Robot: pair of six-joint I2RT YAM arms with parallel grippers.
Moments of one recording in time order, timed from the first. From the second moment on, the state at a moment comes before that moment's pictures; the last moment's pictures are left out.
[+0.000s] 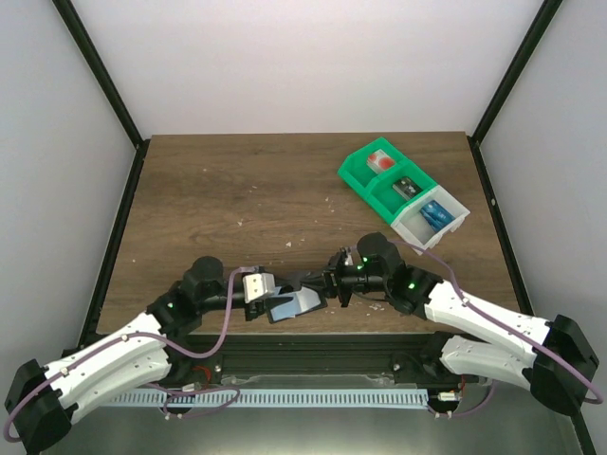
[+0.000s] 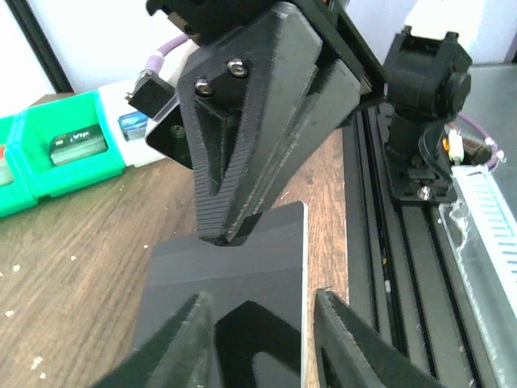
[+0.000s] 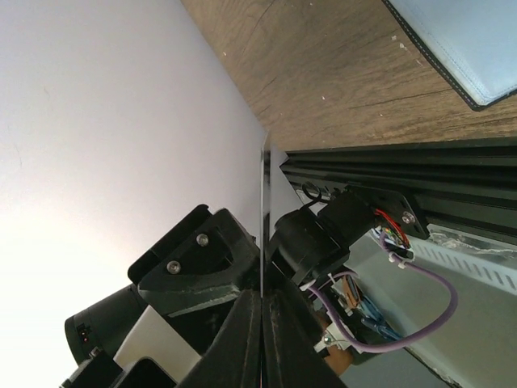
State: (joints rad) left arm -0.83 0.71 0.36 0.04 0.54 0.27; right arm 0.87 1.01 0.61 -0.02 -0.52 1.86
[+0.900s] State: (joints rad) left arm -0.83 0.77 0.38 0.18 0.40 -0.33; right arm 0.87 0.58 0.25 0.24 -0.35 1.46
